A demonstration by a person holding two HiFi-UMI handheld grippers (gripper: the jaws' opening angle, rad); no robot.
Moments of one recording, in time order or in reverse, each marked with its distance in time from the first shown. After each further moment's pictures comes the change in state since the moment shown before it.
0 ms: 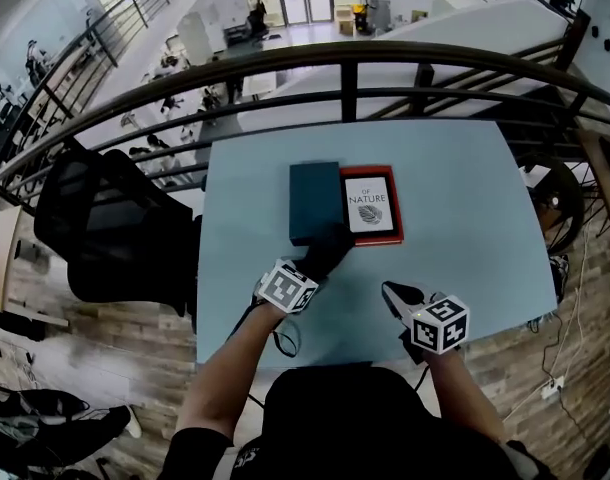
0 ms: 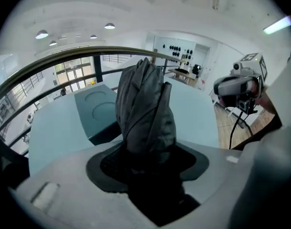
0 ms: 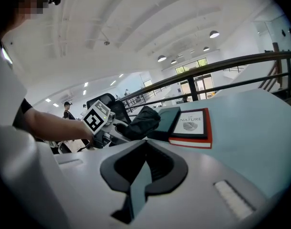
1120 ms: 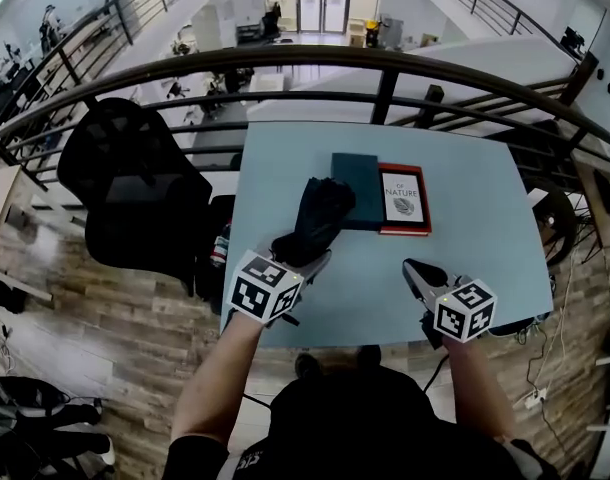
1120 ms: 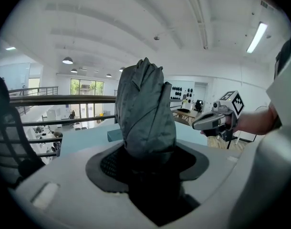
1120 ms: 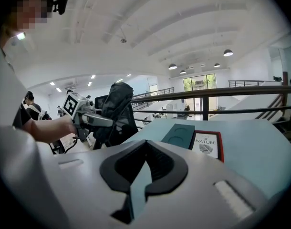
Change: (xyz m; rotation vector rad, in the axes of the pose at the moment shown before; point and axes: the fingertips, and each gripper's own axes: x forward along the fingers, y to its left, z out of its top) left arm -0.213 0.021 0.012 -0.054 -0.508 0.070; right arm 0.008 0.106 0.057 -0.193 -0.057 -0.034
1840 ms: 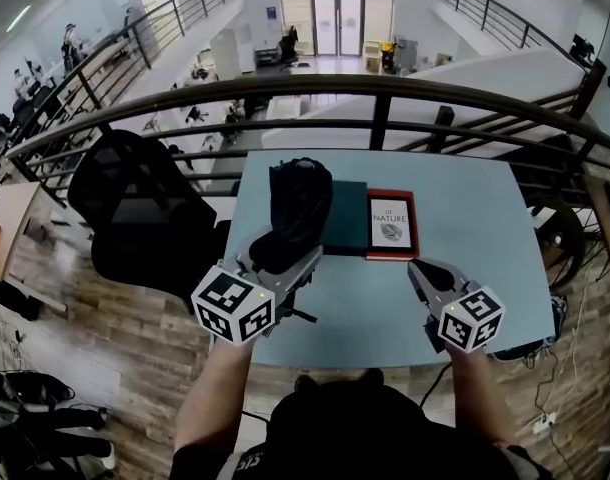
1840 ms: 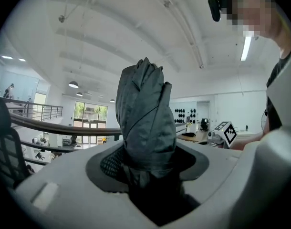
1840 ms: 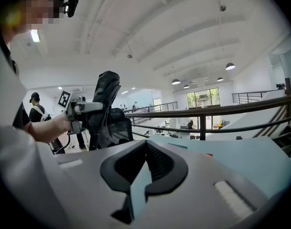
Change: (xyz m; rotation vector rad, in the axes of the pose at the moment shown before) left arm -0.024 -0.045 0.132 0.032 -0.337 0.057; right arm -0.045 -0.052 0.059 -0.068 -0.178 0.036
